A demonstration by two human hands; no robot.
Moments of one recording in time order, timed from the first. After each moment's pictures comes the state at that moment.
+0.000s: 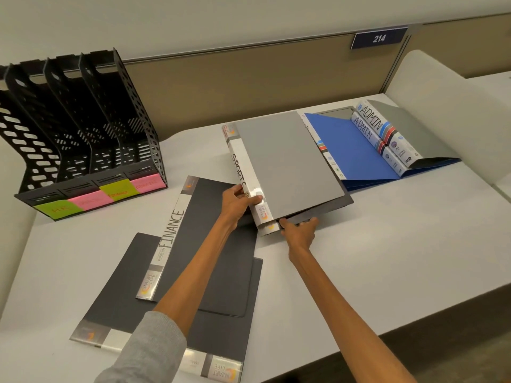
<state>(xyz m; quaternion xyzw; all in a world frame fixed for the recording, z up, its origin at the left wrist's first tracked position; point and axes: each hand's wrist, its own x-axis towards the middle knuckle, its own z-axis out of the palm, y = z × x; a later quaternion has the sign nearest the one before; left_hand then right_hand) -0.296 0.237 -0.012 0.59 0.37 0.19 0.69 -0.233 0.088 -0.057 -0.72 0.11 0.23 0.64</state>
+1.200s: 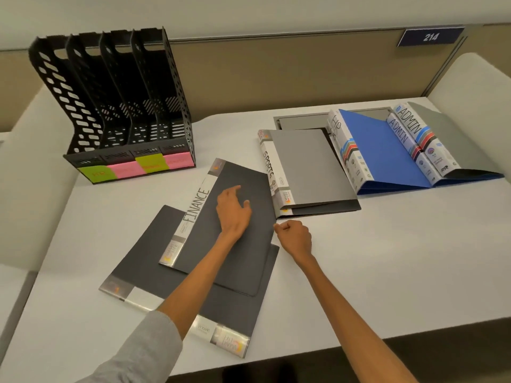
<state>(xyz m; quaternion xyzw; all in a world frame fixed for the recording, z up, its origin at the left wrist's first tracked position) -0.371 0.229 -0.047 0.77 0.48 0.25 0.34 -0.278 0.091 -0.054 -0.88 -0.21 0.27 0.32</state>
